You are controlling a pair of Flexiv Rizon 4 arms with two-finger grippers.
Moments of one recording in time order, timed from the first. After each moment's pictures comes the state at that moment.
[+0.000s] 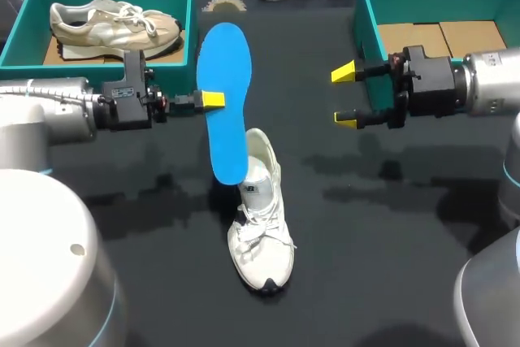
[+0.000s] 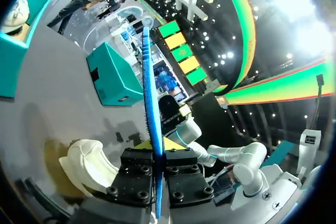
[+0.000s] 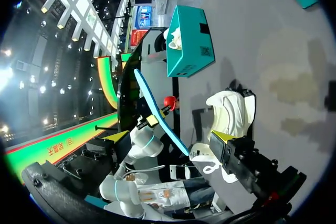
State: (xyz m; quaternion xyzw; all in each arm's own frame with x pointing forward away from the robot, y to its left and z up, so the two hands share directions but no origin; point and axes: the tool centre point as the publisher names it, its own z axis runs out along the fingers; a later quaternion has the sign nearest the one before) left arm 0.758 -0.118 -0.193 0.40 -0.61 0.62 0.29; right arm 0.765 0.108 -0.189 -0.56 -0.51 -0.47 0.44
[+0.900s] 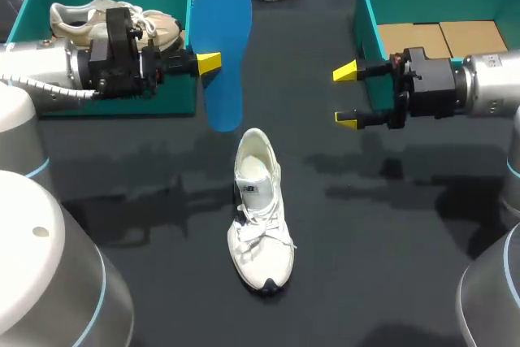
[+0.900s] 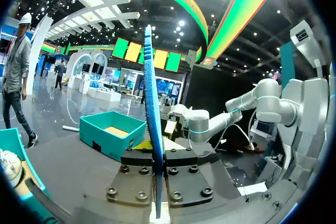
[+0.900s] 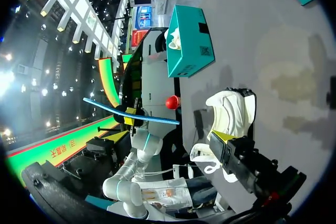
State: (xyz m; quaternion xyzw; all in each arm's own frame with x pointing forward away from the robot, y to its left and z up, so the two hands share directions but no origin) left arm 0.776 -0.117 -0.122 0.14 -0.70 0.70 0.02; right arm 0.769 0.105 -0.192 -0.57 -0.50 -0.47 0.45
